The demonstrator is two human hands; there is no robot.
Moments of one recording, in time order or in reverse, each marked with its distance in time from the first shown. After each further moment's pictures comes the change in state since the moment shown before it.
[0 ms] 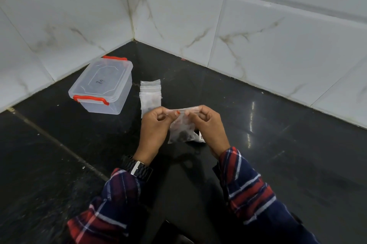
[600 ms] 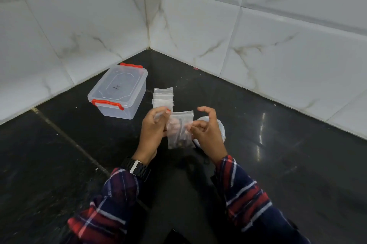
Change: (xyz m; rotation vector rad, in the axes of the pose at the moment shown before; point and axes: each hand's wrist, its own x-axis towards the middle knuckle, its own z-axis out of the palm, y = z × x) left_hand 0.015 -0.006 -0.028 -0.184 0.056 -0.125; right_hand 0.011 0.019 0.022 -0.060 -0.062 -0.003
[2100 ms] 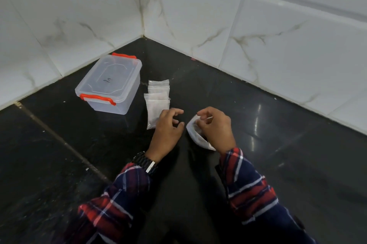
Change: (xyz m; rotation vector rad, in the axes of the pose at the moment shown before) left_hand 0.022 -0.043 0.024 0.581 -0.138 0.220; right_hand 0.020 -0.002 -0.022 -0.551 0.131 0.020
